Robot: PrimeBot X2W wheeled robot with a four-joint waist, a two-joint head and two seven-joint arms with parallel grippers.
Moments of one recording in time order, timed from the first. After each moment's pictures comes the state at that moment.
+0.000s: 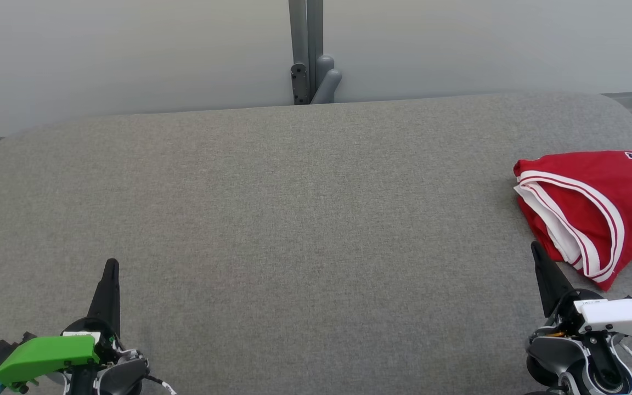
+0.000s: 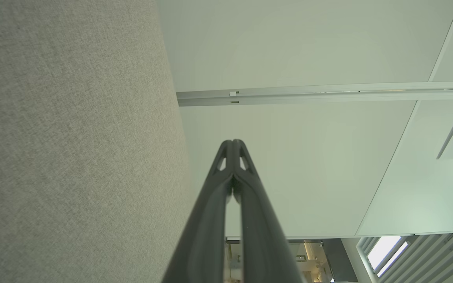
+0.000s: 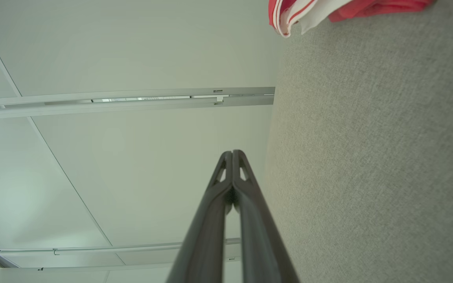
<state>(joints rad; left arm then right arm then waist) -0.07 0.05 0.11 0.21 -1.62 -0.13 0.11 -0.08 -0.05 -0.11 0.22 1.61 0.13 0.12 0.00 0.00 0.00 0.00</state>
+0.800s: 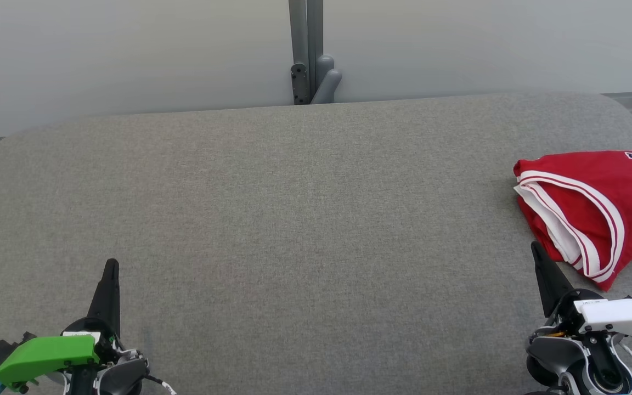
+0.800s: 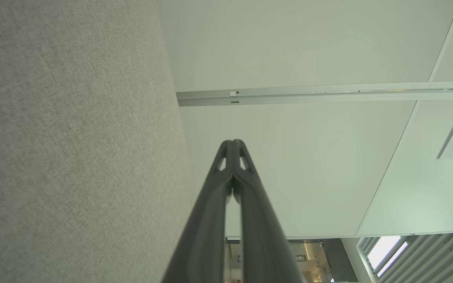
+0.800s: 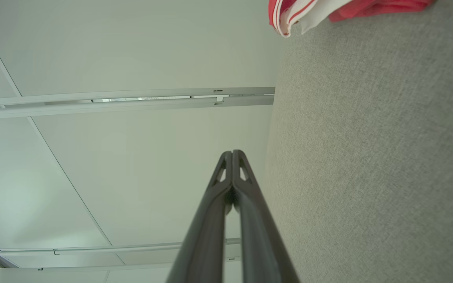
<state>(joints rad) -0.07 0.05 0.11 0.21 -1.62 -0.13 0.11 -0.08 -0.05 -0.11 0.22 1.61 0.13 0.12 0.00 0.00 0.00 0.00</state>
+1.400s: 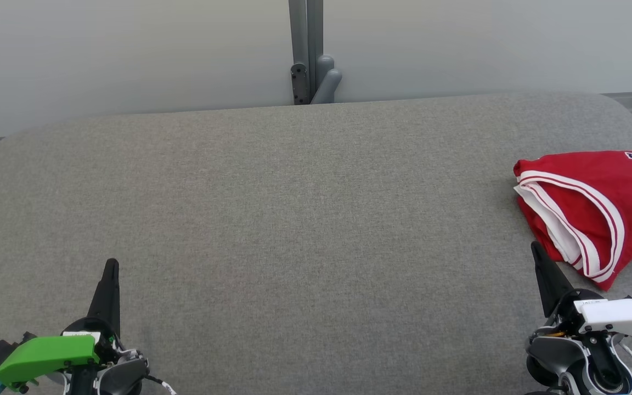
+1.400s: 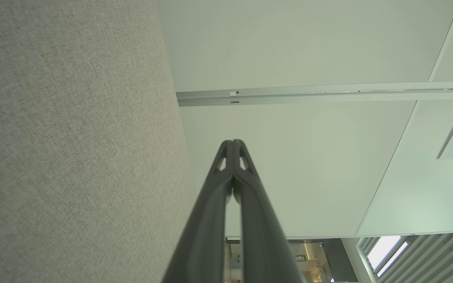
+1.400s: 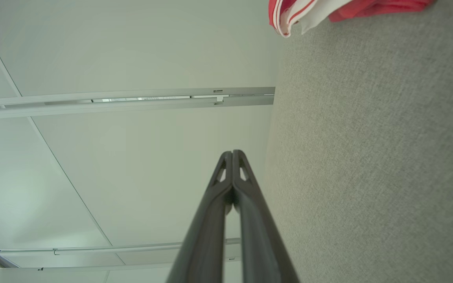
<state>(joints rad) -0.07 0.05 0.11 0.21 -1.62 -0.13 0.11 -0.08 -0.05 -0.11 0.22 1.61 0.13 0.12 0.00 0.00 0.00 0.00</state>
